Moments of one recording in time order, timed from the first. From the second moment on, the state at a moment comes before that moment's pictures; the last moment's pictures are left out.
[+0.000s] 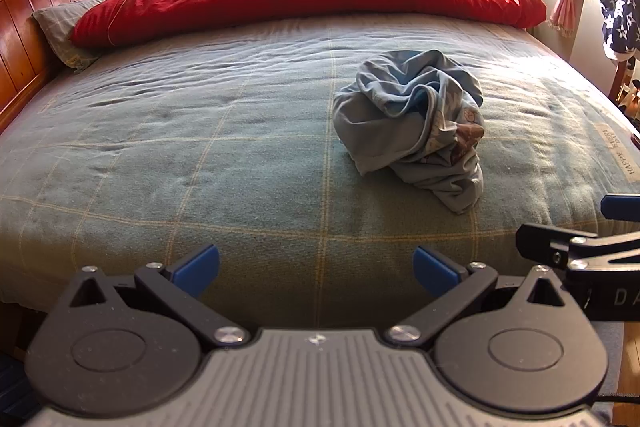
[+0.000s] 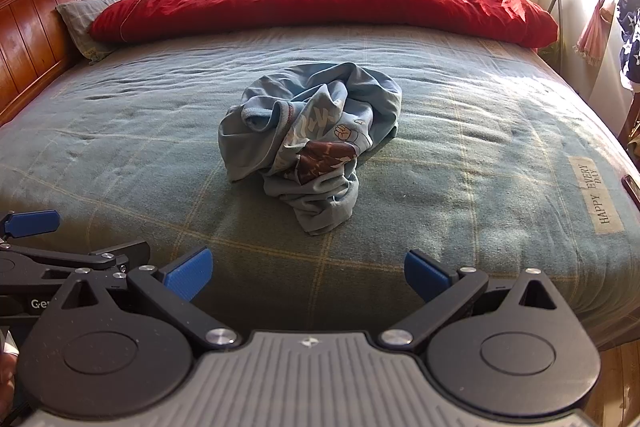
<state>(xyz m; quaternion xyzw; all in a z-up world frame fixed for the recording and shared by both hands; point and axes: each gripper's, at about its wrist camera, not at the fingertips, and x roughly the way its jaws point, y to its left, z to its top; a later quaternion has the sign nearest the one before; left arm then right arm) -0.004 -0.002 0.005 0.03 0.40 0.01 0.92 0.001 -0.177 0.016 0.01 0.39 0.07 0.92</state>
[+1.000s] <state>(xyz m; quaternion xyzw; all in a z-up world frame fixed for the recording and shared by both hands) 0.008 -0.004 0.001 0.03 0.41 0.02 0.91 0.012 -0.178 0.011 0.01 0.40 0.07 0.91</state>
